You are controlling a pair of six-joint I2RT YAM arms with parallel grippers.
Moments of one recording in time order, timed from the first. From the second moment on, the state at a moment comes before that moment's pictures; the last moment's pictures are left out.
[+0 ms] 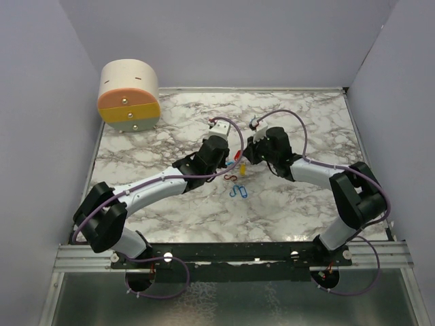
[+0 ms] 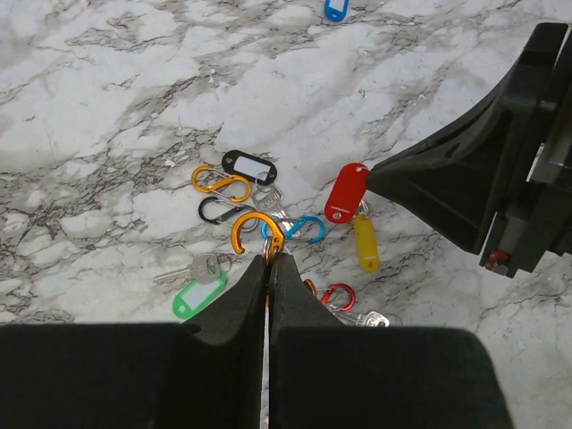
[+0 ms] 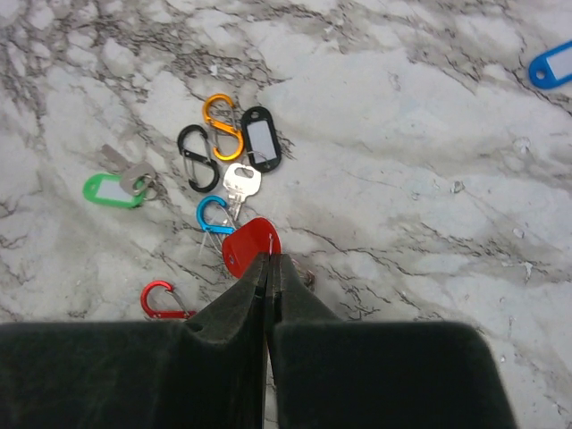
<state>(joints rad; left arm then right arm) -0.85 1.47 0.98 -0.04 -0.44 -0.35 0.50 1.63 0.81 0.35 -0.24 0.05</state>
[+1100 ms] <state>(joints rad) -0.85 1.45 0.97 -0.06 -0.44 -0.35 0.50 1.75 0.86 0.27 -0.09 0.14</state>
